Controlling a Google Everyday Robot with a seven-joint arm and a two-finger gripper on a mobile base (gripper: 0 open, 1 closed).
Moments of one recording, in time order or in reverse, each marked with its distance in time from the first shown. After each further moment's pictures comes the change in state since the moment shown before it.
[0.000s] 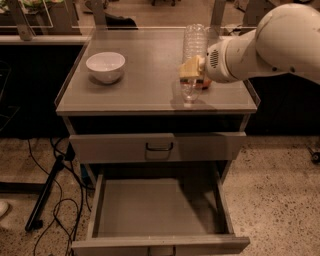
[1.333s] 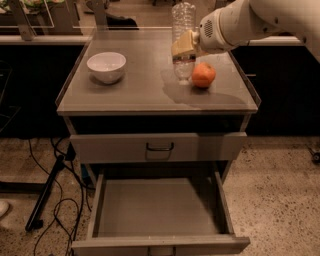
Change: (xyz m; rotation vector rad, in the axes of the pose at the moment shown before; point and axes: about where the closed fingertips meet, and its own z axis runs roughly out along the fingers) arm -0.062 0.003 0.031 -0.107 0.071 -0.099
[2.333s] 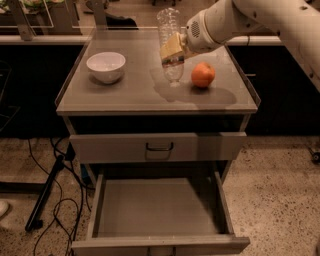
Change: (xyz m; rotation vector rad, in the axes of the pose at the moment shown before) arm -0.002 0.014 0.032 -0.068 0.086 -0.053
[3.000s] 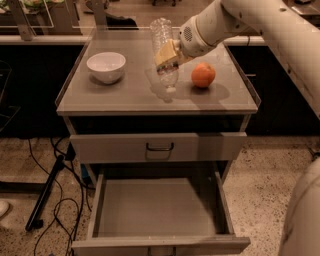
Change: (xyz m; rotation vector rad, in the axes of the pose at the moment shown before) arm 0.008 0.001 0.028 -0.045 0.095 -0.005
